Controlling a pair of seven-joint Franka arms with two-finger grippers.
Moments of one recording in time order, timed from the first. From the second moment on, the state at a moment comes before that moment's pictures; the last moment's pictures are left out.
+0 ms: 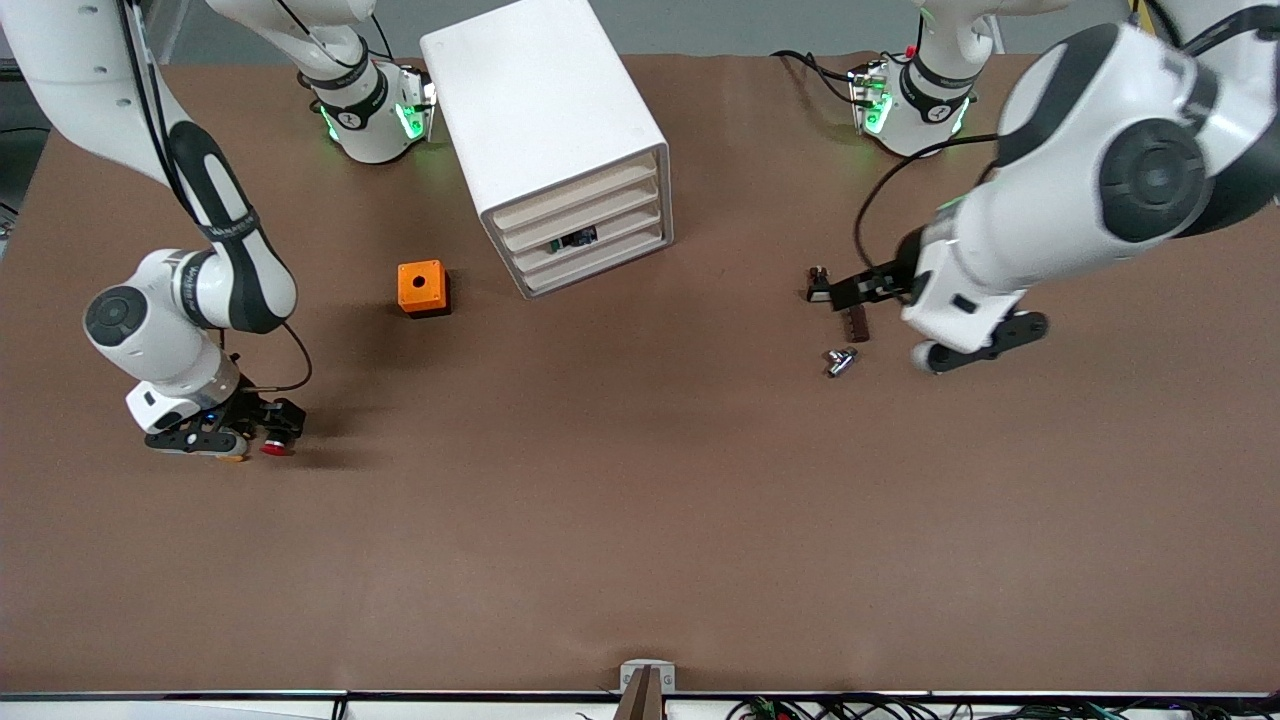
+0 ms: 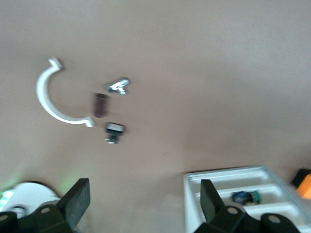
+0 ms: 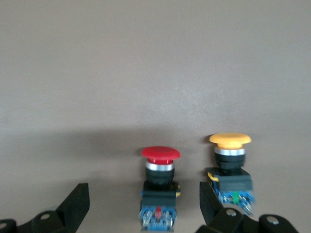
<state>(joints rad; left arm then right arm) 0.02 0.30 -0.42 -1.34 -0.10 1.42 -0.67 -0.07 0.40 -0.04 -2.10 -0.01 2.64 -0.05</state>
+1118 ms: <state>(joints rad) -0.05 -0.05 0.01 -1.71 -0.06 1.49 -0.09 0.00 0.02 -0.04 -1.79 0.00 1.87 0.04</state>
